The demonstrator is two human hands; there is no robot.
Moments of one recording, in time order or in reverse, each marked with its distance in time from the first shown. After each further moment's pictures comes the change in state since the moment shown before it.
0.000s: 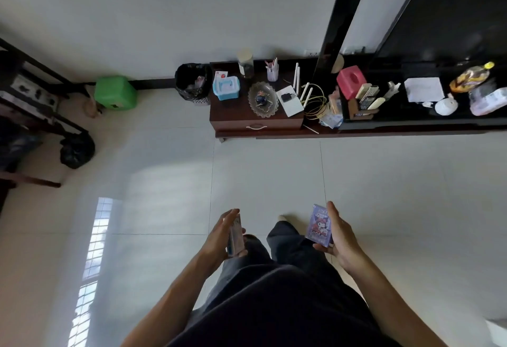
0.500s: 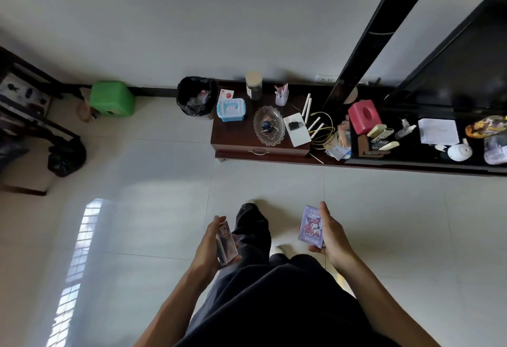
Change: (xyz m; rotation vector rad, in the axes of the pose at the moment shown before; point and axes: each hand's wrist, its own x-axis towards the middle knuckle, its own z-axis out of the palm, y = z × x) left_hand 0.096 0.144 -0.010 -0.305 0.042 -0.041; right_hand 0.099 -0.179 0.067 -0.120 0.003 -0.038
